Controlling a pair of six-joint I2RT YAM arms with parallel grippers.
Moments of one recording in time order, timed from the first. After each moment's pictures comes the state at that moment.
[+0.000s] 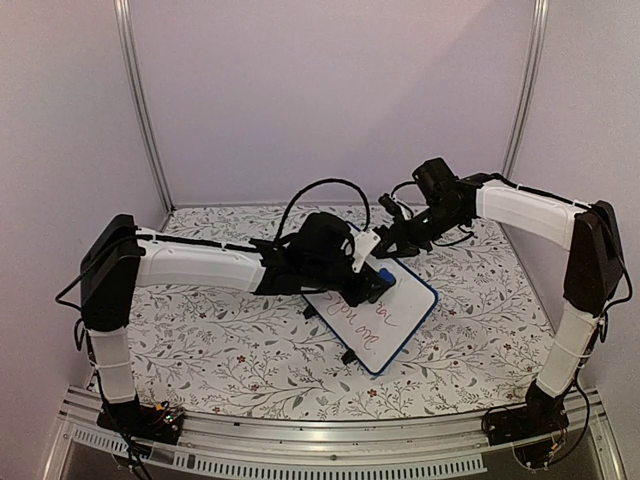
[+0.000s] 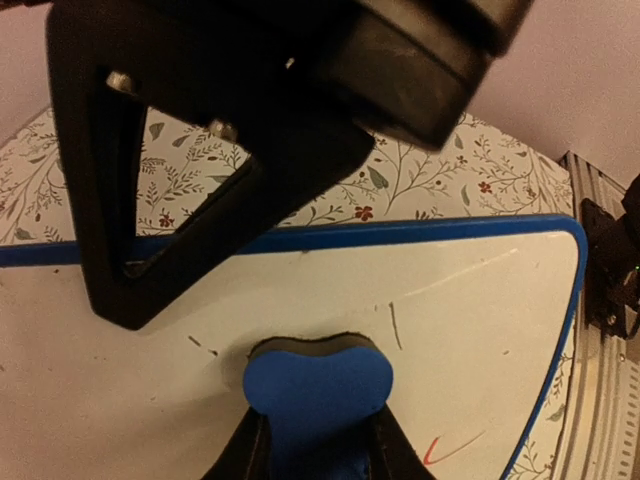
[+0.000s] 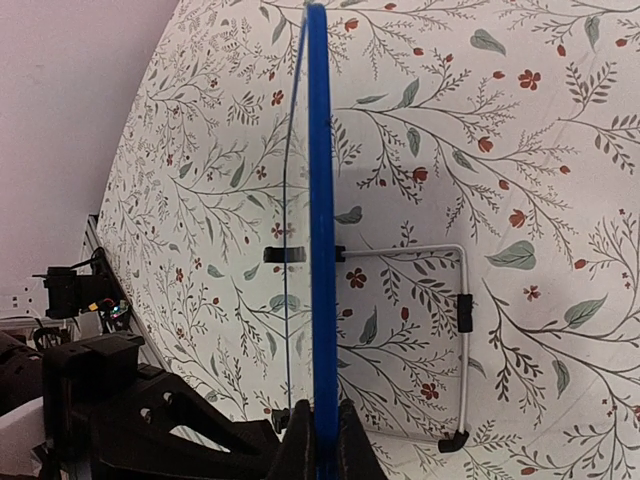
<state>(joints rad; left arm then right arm) -1.02 1.95 1.40 0.00 0.14 -0.08 0.54 1.81 1.52 -0.73 -0.55 0.24</state>
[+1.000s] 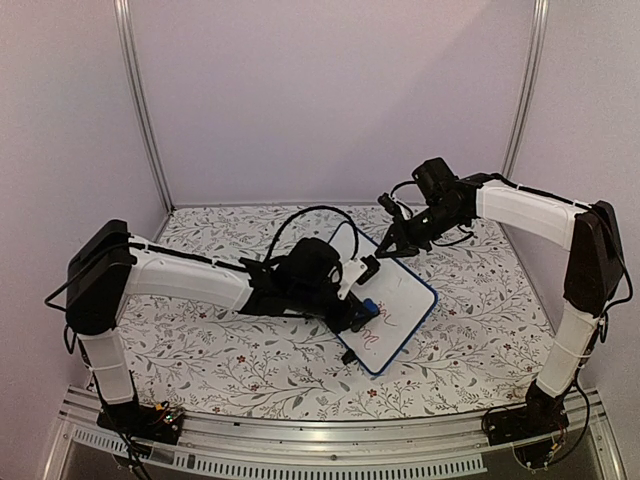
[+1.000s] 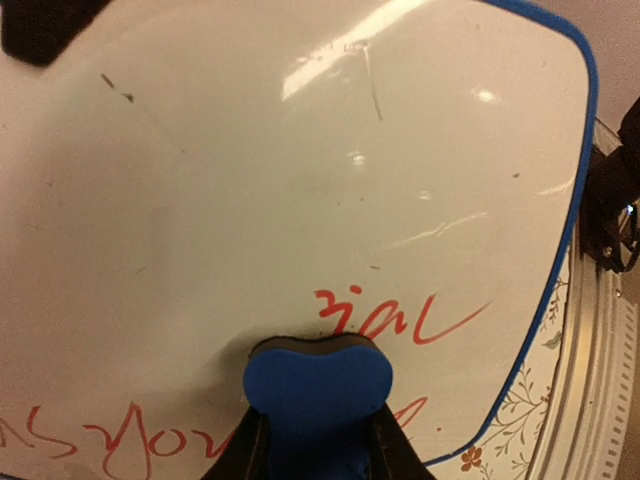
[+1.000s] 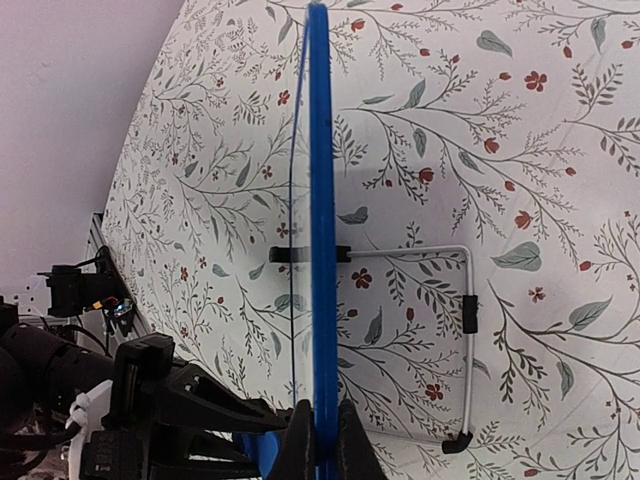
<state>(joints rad) -1.04 1.88 1.18 0.03 0.16 -0.13 0.53 1.81 1.51 -0.72 -0.55 0.23</state>
